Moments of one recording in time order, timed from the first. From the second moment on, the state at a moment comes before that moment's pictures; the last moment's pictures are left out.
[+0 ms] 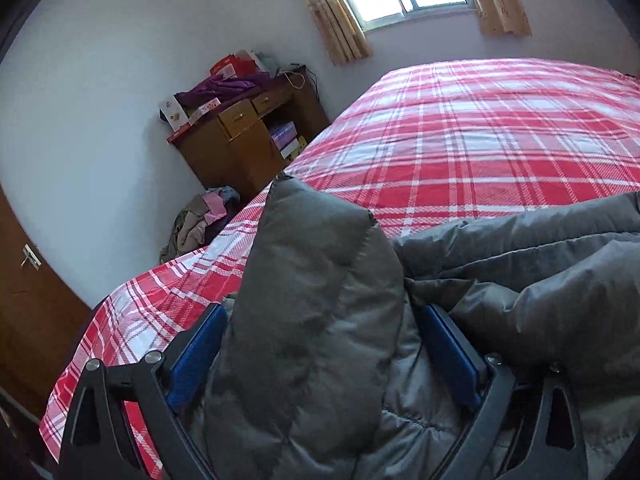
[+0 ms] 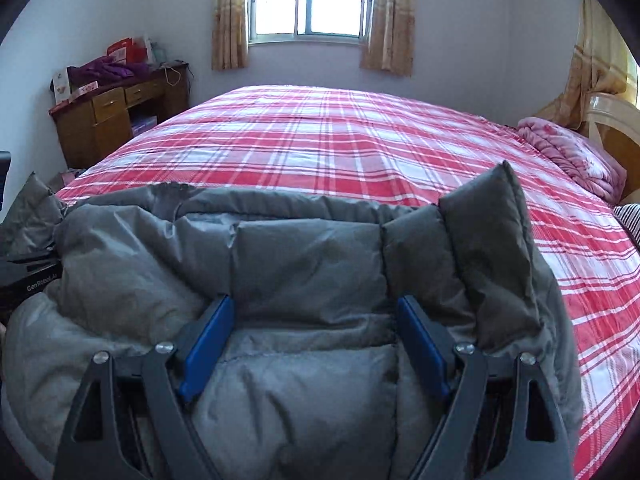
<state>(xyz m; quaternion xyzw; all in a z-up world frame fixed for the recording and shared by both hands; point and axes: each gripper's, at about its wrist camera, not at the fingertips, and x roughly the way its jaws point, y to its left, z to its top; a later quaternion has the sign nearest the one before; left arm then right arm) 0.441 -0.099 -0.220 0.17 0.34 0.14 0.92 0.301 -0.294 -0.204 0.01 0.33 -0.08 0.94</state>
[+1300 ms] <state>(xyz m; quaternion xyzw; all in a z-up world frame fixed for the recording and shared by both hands) 0.447 -0.102 -0.212 0.17 0.39 0.15 0.89 0.332 -0.297 -0.224 0.01 0.41 -0.10 0.91</state>
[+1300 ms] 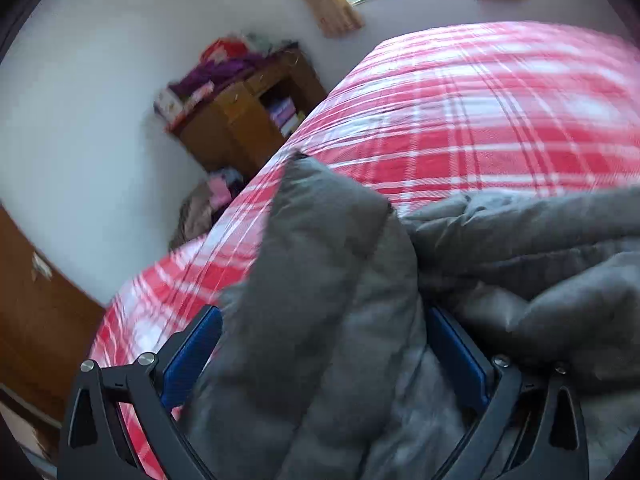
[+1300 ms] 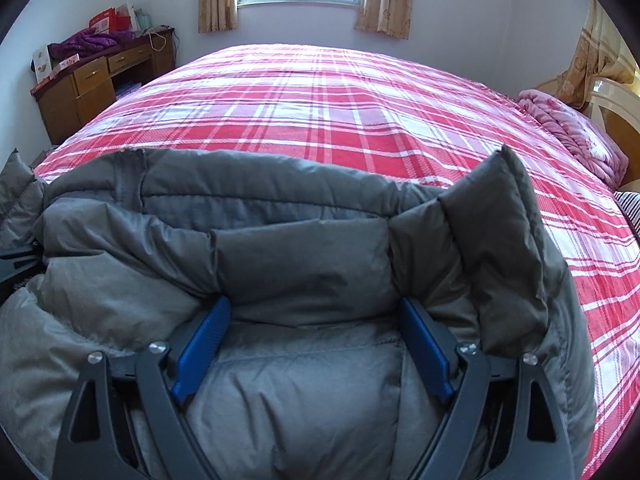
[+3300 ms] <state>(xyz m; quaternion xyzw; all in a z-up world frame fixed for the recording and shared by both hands) 0.316 0.009 -0.240 -0.04 0.42 0.02 0.91 0.223 -0.186 -0.230 -0.09 0.36 -0.11 0.92</state>
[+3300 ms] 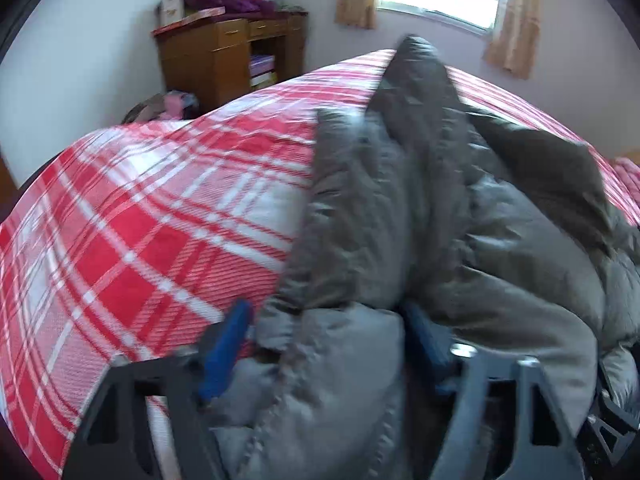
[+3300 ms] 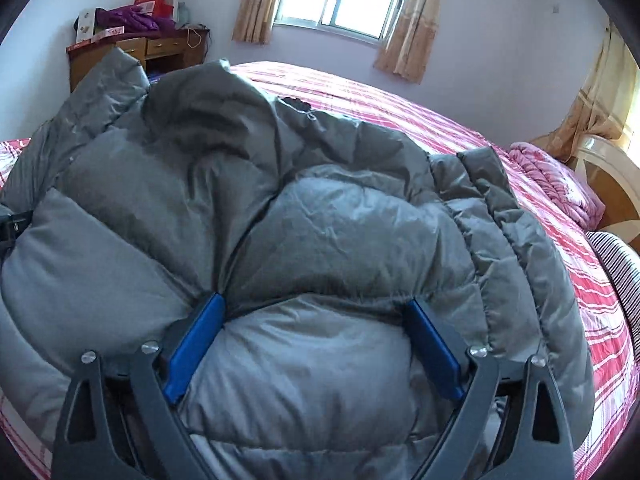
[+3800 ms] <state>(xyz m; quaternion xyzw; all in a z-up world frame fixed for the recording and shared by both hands) 0.282 0.018 -0.193 -0.03 0.40 -0.03 0.92 0.224 -0.175 -0.226 -0.10 0.37 -0.11 0.92</state>
